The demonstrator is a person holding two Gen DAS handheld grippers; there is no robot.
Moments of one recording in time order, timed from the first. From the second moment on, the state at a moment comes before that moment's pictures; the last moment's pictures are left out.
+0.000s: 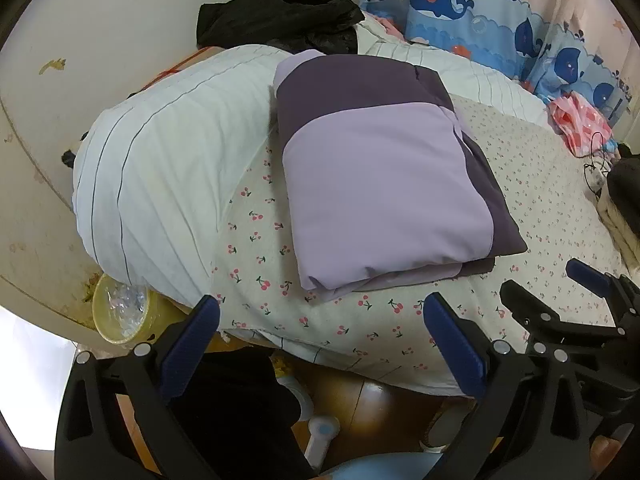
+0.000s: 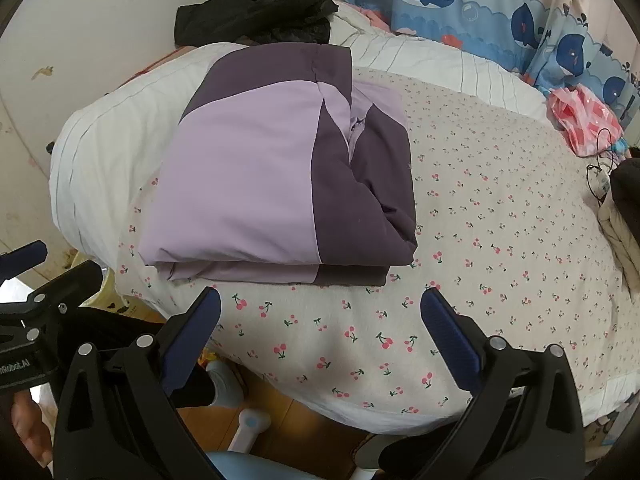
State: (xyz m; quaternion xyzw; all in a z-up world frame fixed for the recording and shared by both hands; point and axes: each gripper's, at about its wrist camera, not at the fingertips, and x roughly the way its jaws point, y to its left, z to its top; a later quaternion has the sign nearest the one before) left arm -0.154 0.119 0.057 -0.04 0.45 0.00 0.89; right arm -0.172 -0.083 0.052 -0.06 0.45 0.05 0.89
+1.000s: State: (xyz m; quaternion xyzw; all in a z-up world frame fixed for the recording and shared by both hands) left arm -0.156 0.110 0.055 -0.01 0.45 0.02 0.89; right arm -0.170 -0.086 0.044 -0.06 0.45 0.05 0.89
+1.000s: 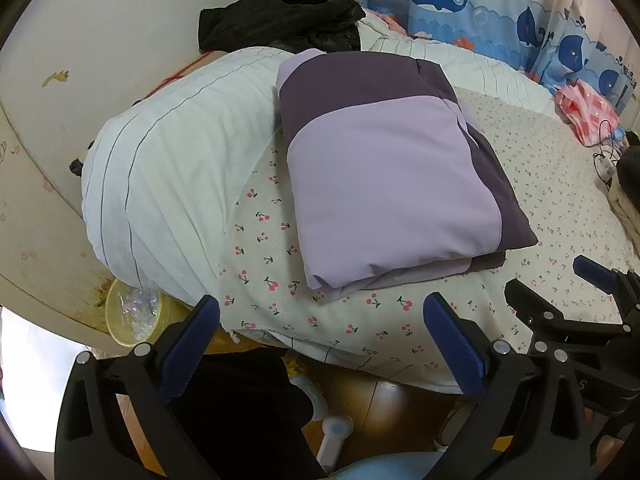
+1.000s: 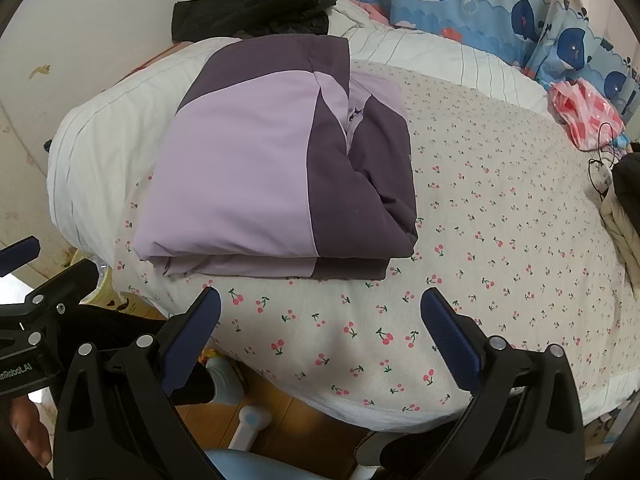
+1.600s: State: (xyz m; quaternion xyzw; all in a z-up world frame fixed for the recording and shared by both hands) left arm -0.157 0.108 0.055 -0.01 0.45 0.02 0.89; right arm -0.170 -0.087 0.039 -0.06 0.45 0.05 0.89
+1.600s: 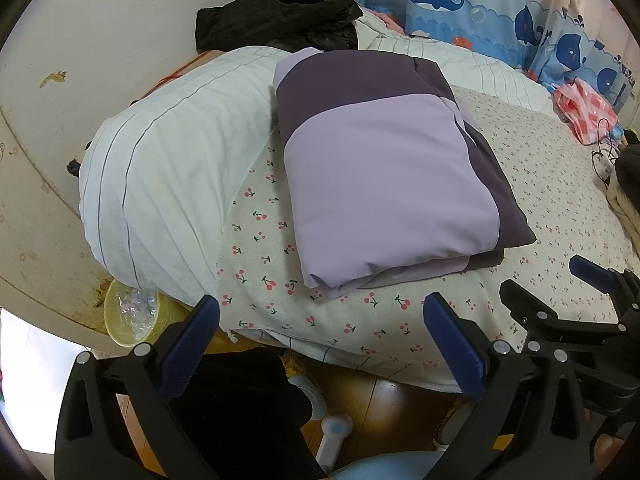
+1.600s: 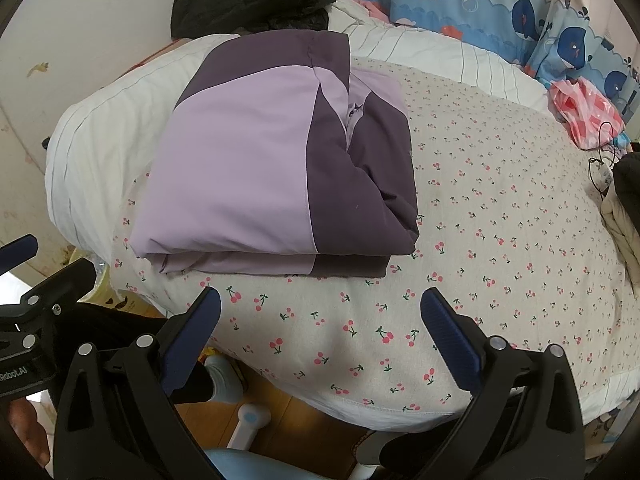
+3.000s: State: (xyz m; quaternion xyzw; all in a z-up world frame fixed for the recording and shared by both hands) left arm -0.151 0.119 0.054 -0.02 0.46 0.00 0.89; right arm -0.164 -0.072 0.056 -0.09 0.43 0.04 0.90
